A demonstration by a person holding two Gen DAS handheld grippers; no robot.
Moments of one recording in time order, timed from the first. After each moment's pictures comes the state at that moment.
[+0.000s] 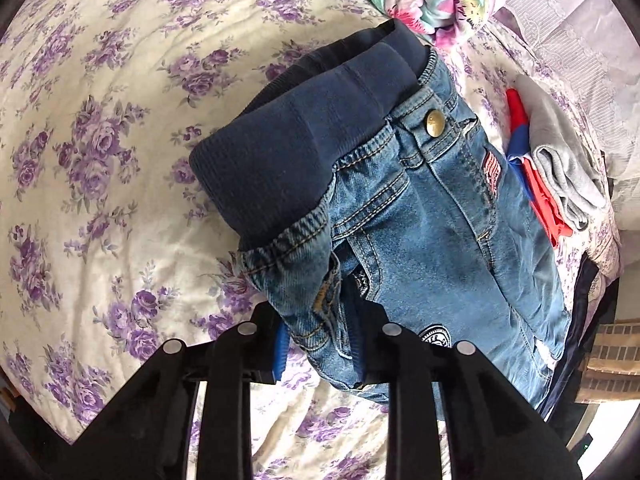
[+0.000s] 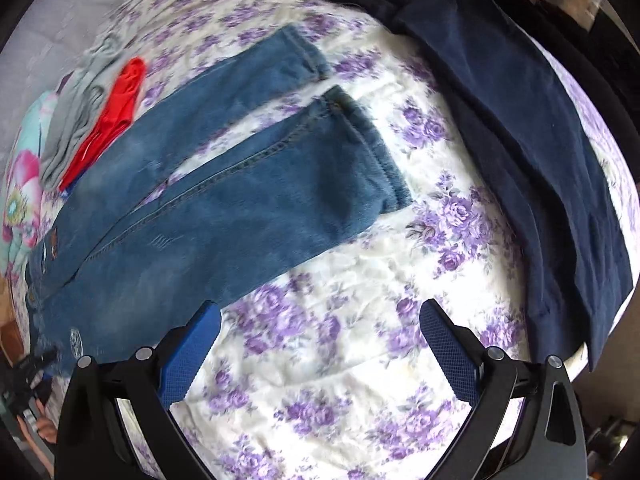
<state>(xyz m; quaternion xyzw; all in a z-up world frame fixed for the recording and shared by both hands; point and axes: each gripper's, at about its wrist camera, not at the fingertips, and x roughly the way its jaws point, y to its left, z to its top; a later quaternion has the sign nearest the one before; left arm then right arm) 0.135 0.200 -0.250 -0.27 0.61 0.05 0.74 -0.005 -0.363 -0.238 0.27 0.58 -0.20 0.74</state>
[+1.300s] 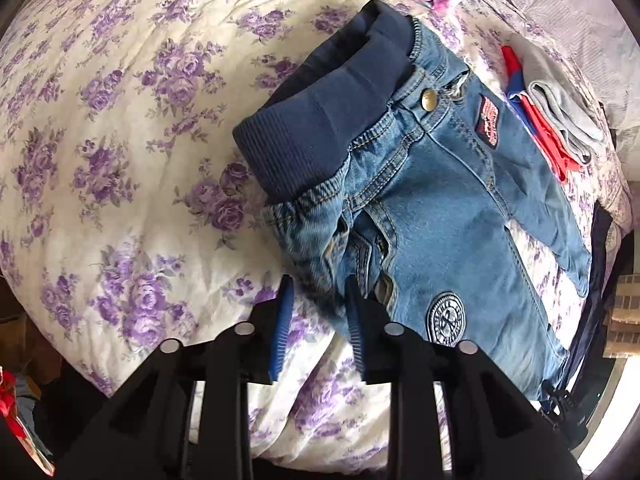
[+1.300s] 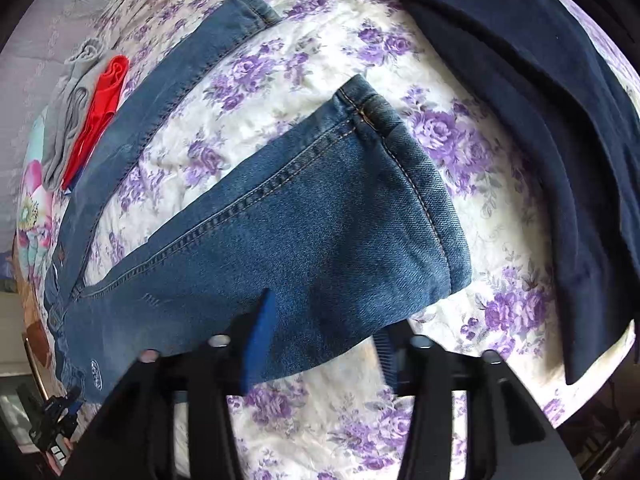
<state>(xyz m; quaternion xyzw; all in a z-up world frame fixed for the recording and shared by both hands) 0.056 0.213 -0.225 -0.20 0.64 0.05 0.74 -0.052 -0.381 -0.267 0.31 0.59 -0.16 0.73</state>
